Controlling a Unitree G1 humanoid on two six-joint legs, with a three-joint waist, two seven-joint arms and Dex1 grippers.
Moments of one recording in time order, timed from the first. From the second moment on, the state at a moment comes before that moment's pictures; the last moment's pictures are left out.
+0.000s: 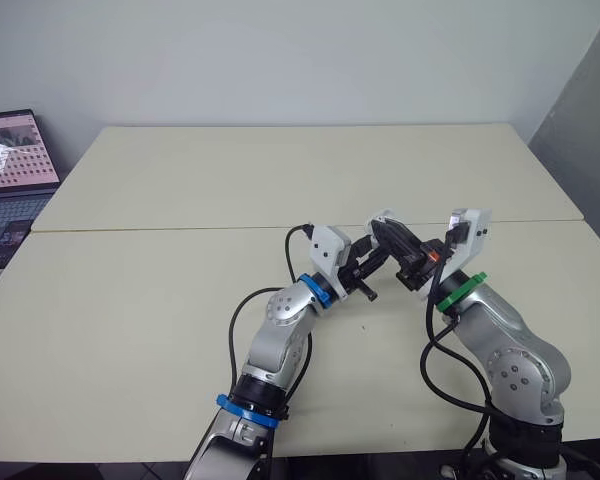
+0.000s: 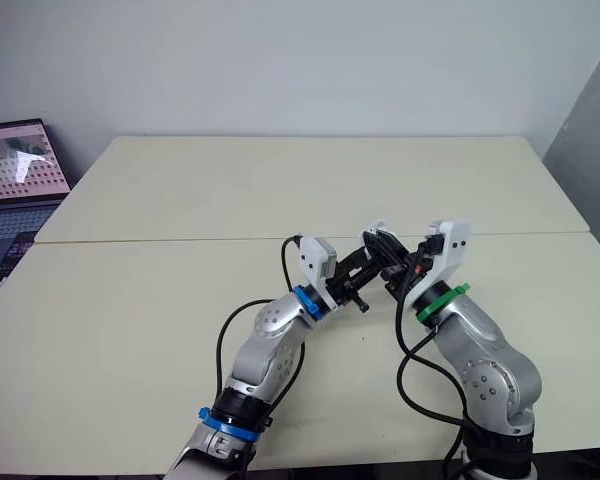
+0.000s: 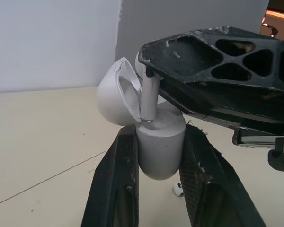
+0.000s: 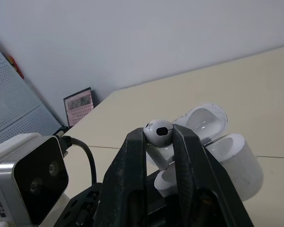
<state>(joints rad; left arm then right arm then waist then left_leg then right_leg) -0.42 -0.08 -0.21 0.15 -0.24 0.02 -0.60 -0.26 -0.12 -0.16 -0.56 0.69 0.78 0.26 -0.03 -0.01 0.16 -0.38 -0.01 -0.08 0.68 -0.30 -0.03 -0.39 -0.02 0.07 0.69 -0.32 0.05</state>
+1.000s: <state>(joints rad) -0.42 -0.07 -0.22 0.15 -0.24 0.04 -0.62 -0.25 -0.17 -0.15 -0.56 0.77 0.75 0.23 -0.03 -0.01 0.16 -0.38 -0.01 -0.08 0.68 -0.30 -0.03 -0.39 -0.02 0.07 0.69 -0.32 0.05</state>
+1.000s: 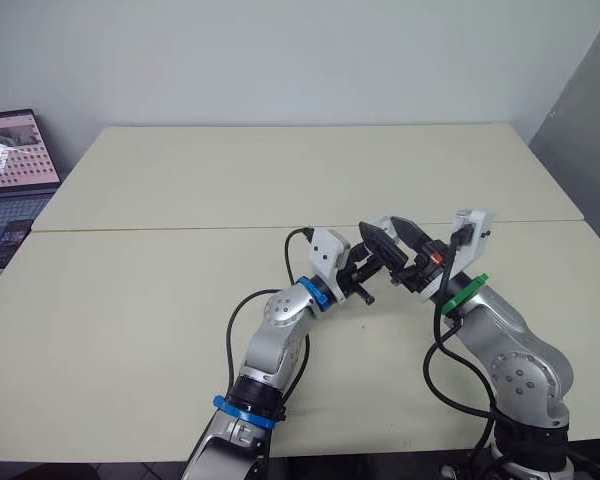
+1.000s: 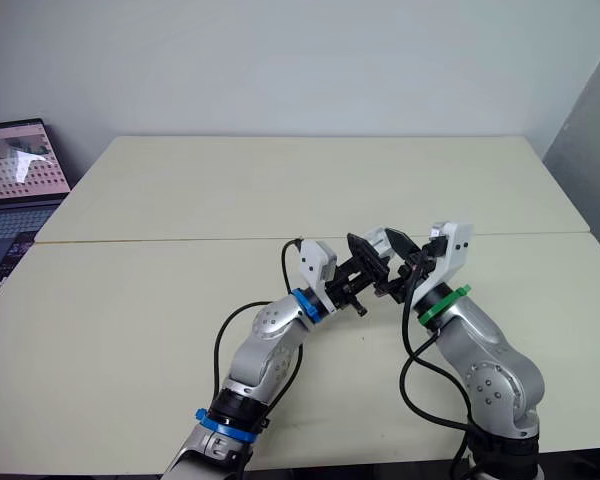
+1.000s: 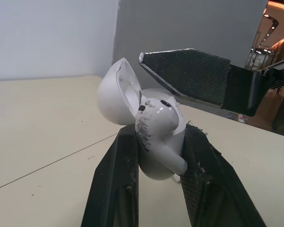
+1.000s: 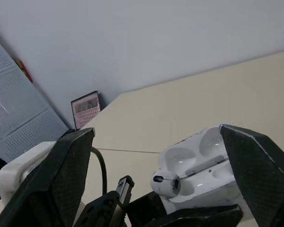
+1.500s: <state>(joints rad) -0.38 0.00 -0.20 0.09 -0.32 0.07 -0.71 -0.24 -0.31 -0.23 -0.54 0.82 0.75 0.24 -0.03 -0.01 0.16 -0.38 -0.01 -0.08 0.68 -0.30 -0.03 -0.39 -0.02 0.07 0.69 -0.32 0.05</state>
